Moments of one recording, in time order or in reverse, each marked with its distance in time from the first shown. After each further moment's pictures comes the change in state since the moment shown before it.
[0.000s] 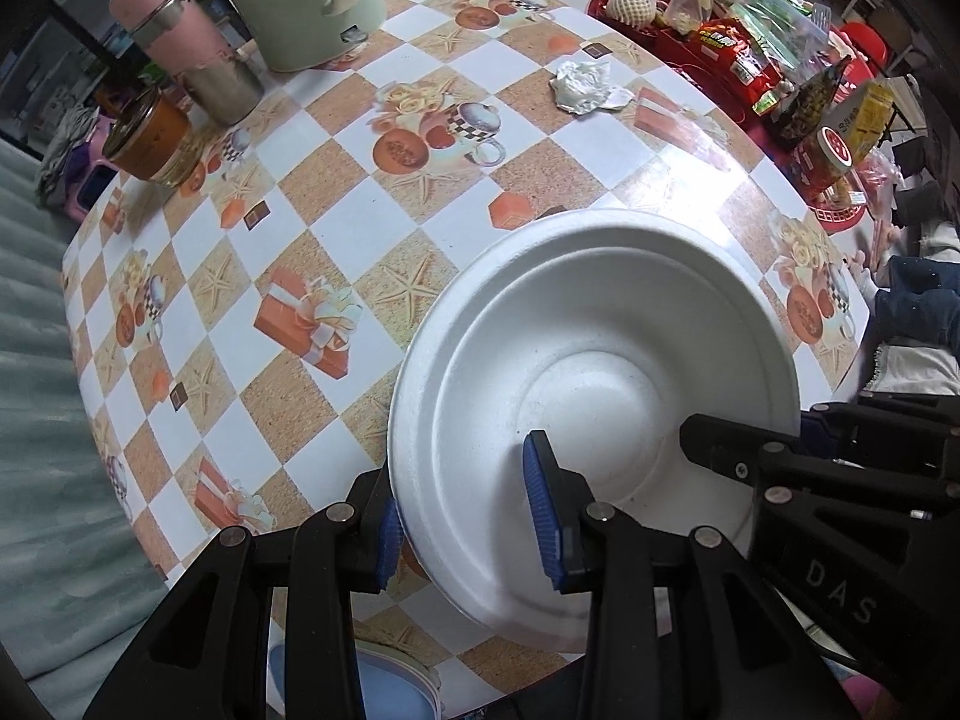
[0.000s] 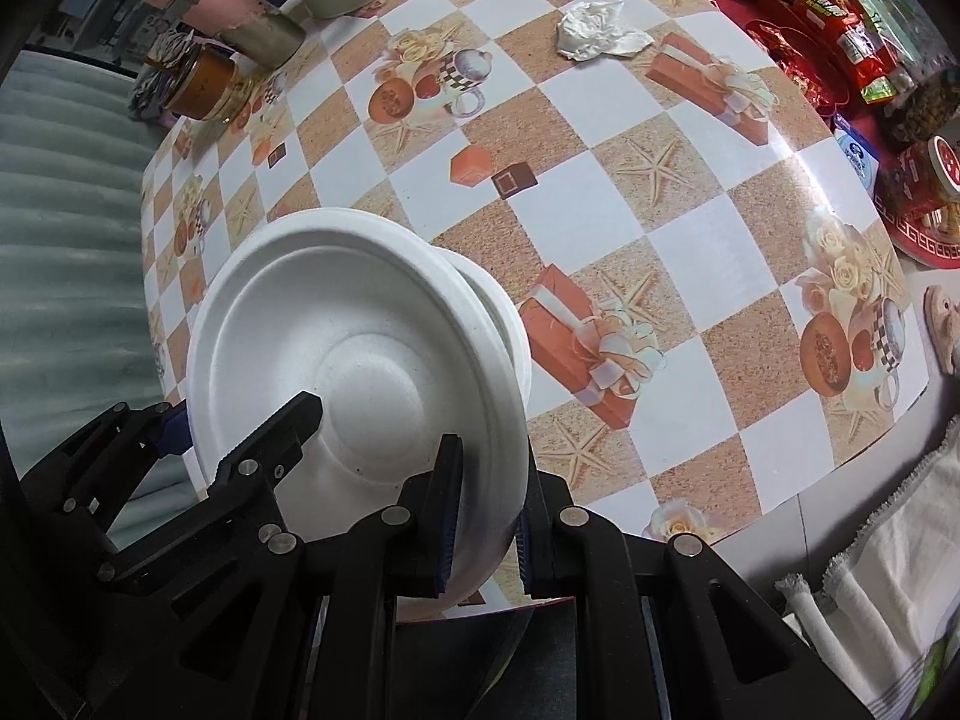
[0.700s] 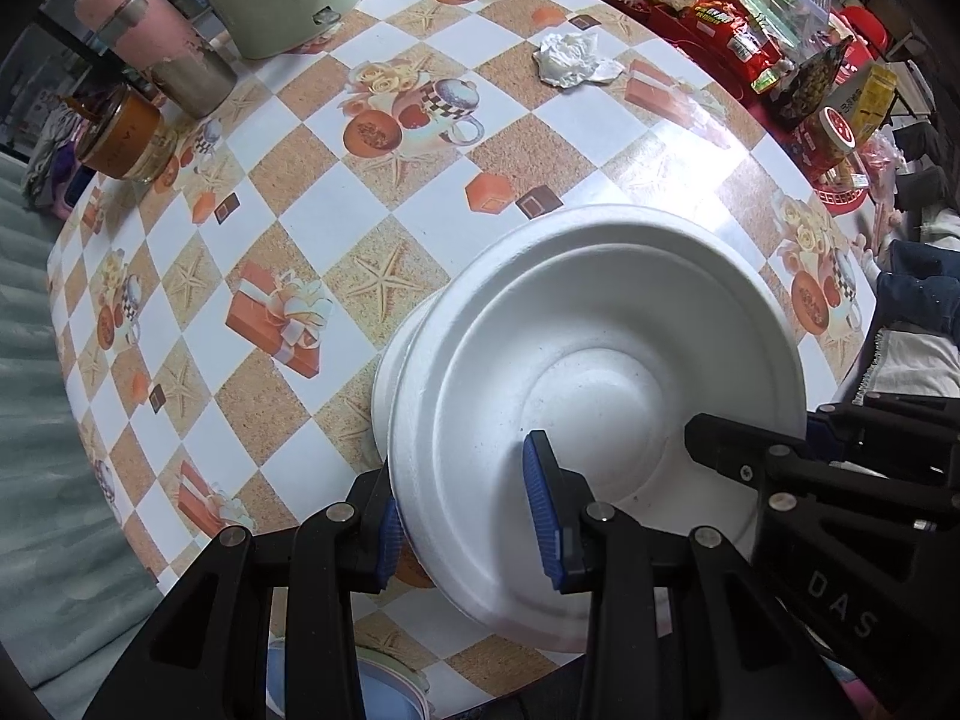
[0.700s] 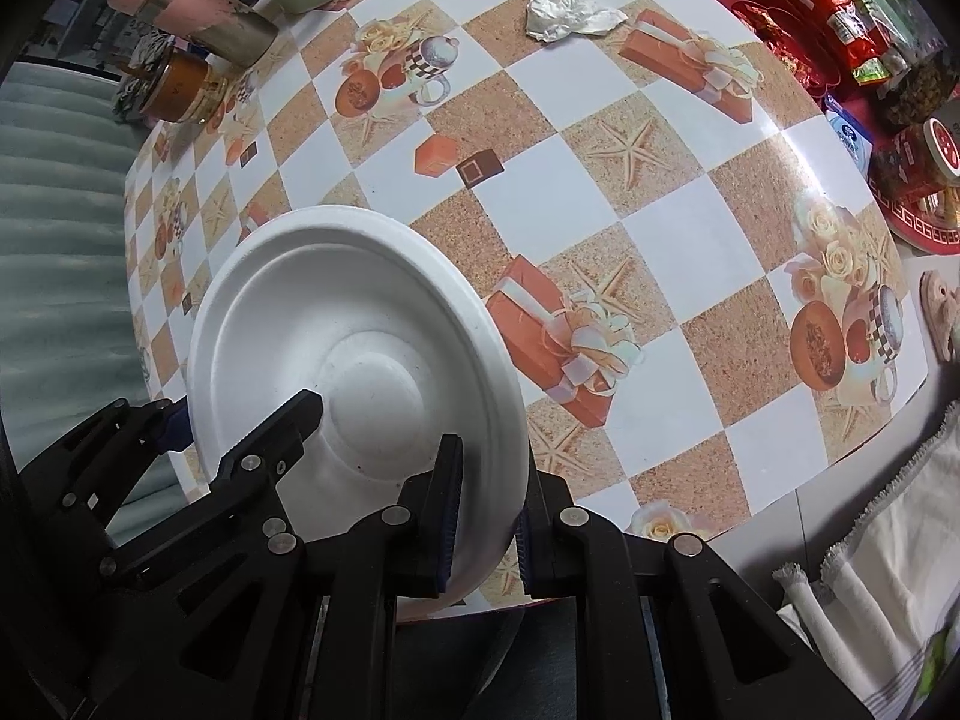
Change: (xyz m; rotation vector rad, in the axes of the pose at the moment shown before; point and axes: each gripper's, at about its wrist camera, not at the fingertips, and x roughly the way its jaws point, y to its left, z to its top) left arm 0.019 -0.011 0.008 0.003 0.055 -0.004; right arm 0.013 -0.013 0.005 0.011 0.036 -0.014
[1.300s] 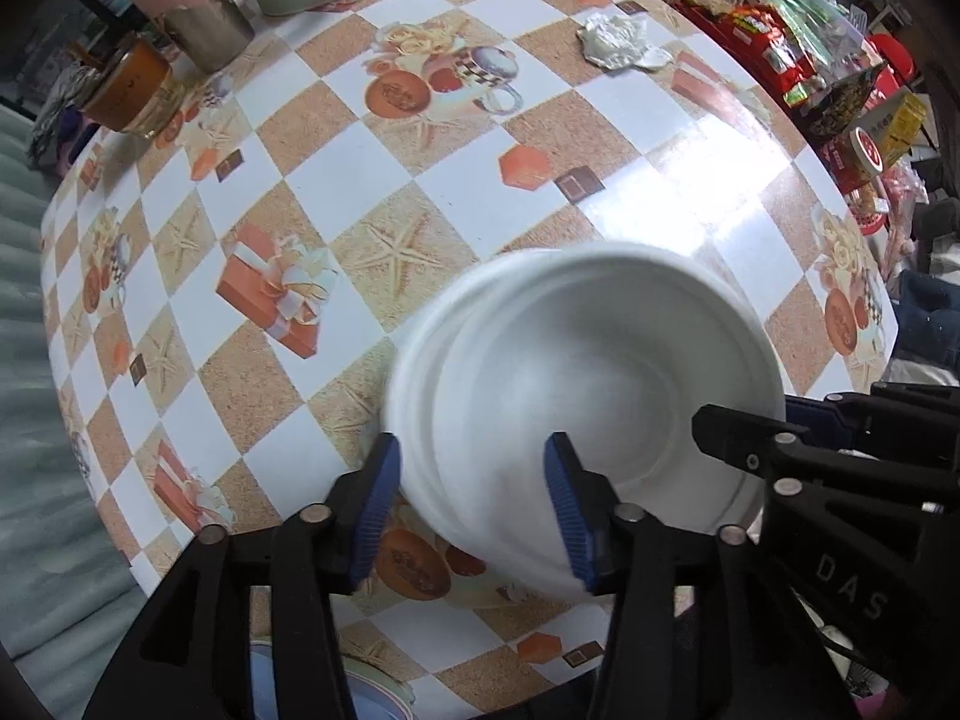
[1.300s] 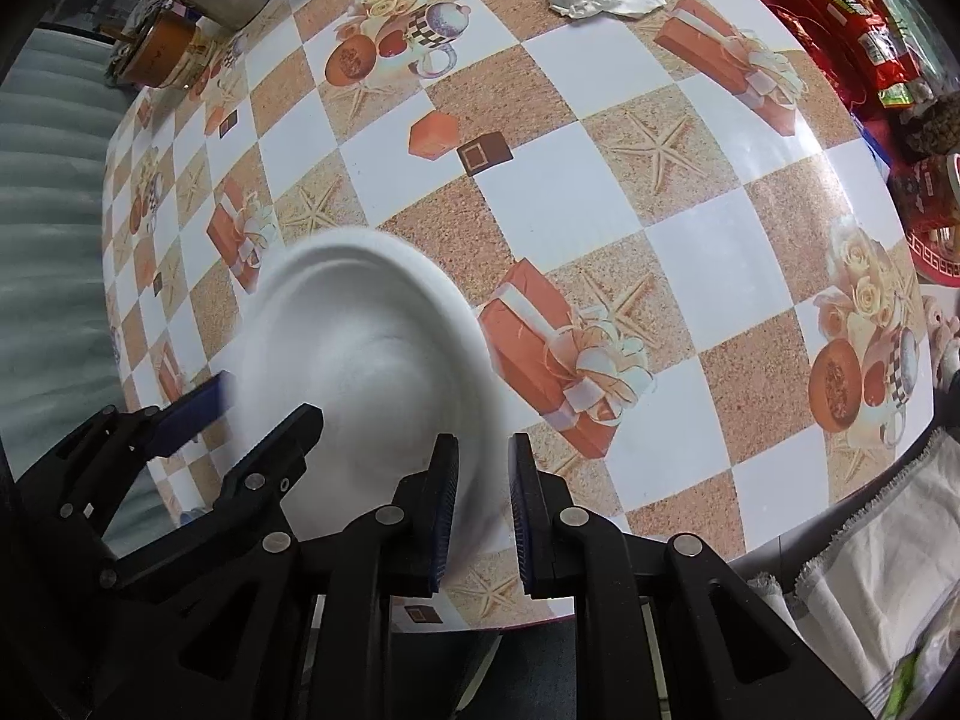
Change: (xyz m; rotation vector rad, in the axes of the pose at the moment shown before) left arm 0.026 0.014 -0.001 -0.085 0.014 -0.017; right arm 0.027 0.008 0.020 -0.064 0.047 -0.048
